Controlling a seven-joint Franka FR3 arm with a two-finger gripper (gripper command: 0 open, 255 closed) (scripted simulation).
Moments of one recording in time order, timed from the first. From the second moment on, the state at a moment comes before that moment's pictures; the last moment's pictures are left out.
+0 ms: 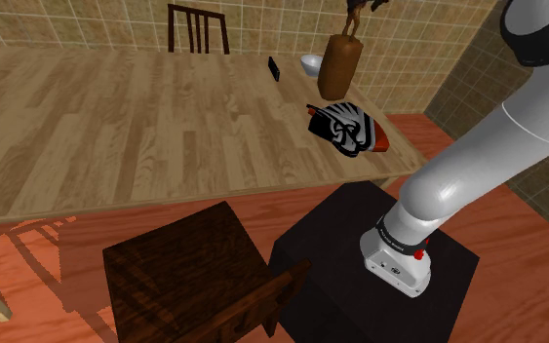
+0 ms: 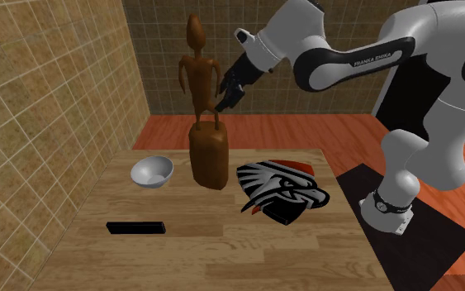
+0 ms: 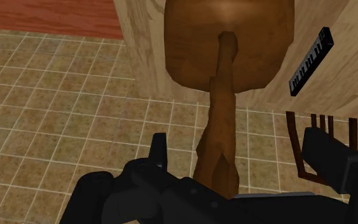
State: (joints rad) arm -0.21 -0.15 -0.36 -1.91 -0.20 2.49 -0.02
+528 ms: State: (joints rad) arm -0.22 -0.12 -0.36 -1.97 -0.22 2.59 0.00
